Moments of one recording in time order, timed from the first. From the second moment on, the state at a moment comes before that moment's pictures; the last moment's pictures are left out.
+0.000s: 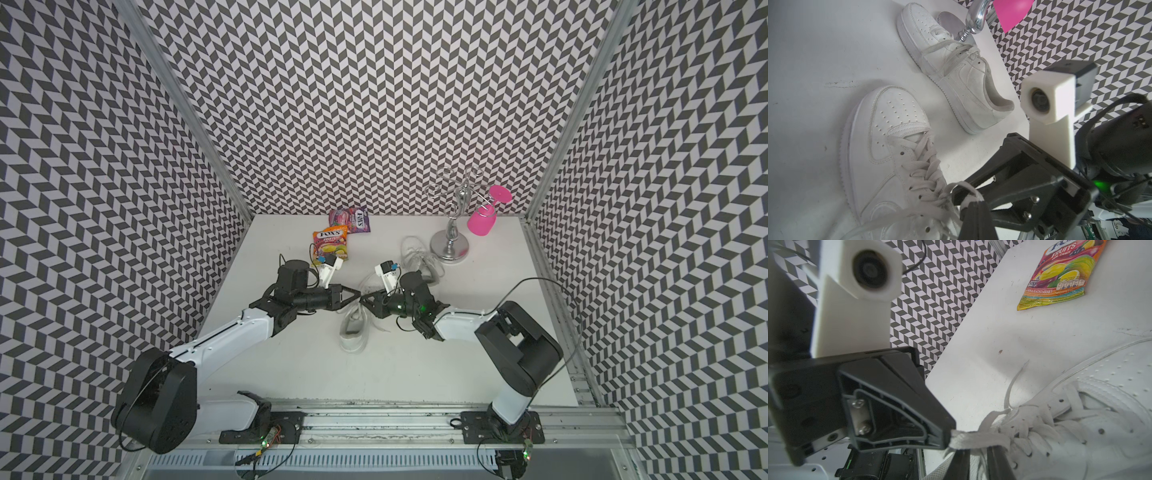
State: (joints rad) left arm -0.39 1.31 0.72 0.02 0.70 -0.47; right arm 0.71 1.67 0.76 0.56 -0.49 0.62
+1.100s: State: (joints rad) left arm -0.39 1.30 0.72 0.04 0.72 -0.47; right arm 0.72 1.61 0.72 0.62 -0.56 0.57
